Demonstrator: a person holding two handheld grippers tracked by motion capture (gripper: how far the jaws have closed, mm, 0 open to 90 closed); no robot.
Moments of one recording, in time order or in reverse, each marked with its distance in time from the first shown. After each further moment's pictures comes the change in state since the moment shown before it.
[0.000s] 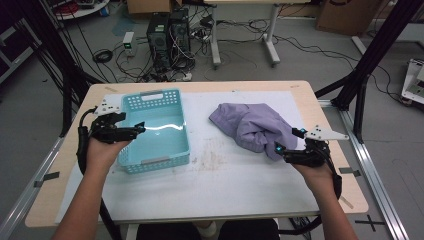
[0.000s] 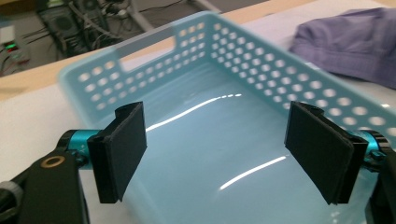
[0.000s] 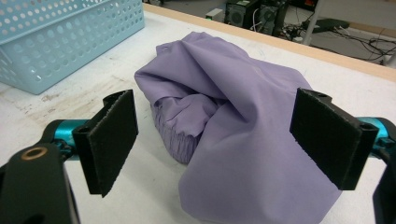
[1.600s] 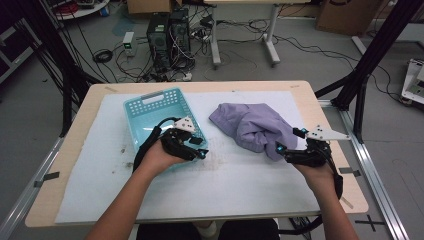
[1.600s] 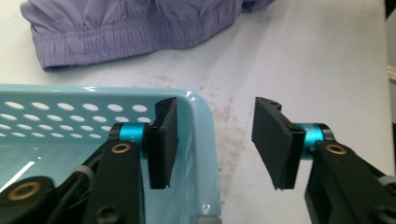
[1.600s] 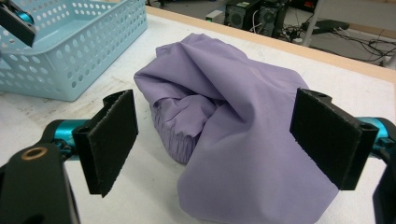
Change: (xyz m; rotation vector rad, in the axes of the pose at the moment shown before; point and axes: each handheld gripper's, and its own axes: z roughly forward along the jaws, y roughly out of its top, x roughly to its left) left arm -0.154 0.021 0.080 0.228 -0.587 0.374; right arm -0.002 0.000 -0.002 -0.006 0.000 0.003
